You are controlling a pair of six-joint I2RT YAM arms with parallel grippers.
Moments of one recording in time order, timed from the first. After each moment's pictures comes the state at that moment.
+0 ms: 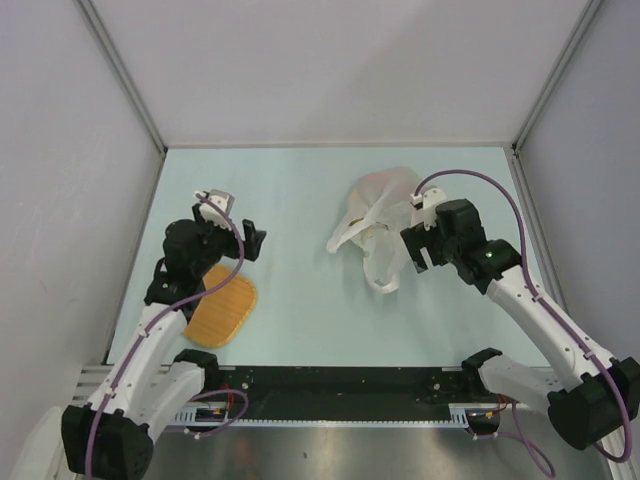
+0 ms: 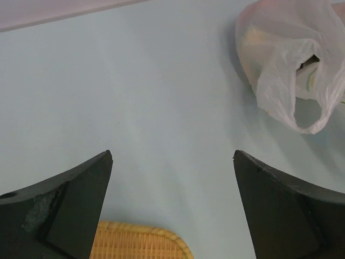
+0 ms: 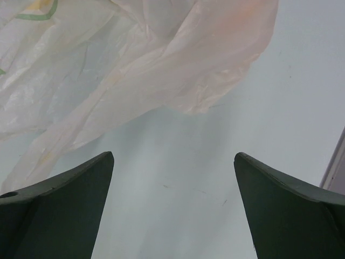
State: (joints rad) left arm -0.18 0.83 0.62 -0.05 0.24 -0.01; right arm 0.45 1.05 0.96 -0.64 0.17 -0.13
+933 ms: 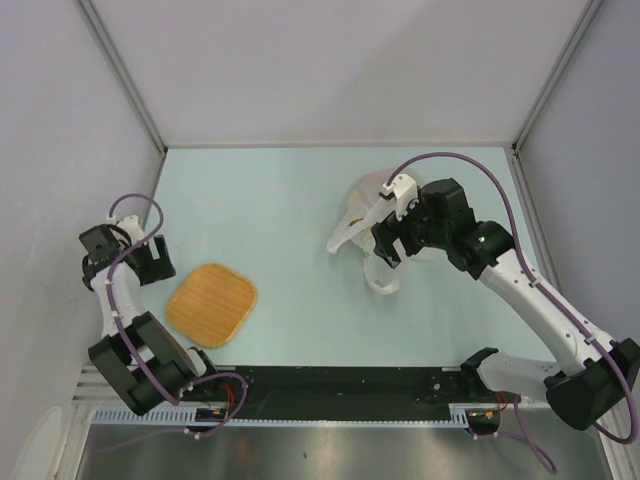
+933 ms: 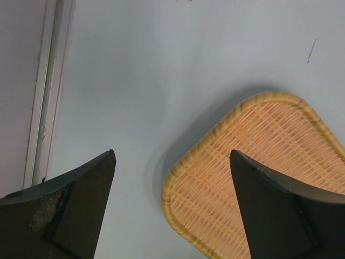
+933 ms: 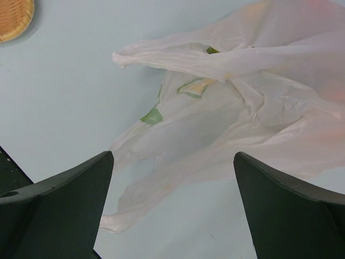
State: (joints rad) left arm 0.65 1.19 0.83 -0.60 0.26 0.26; right arm 0.56 1.15 1.17 -0.64 -0.20 -0.18
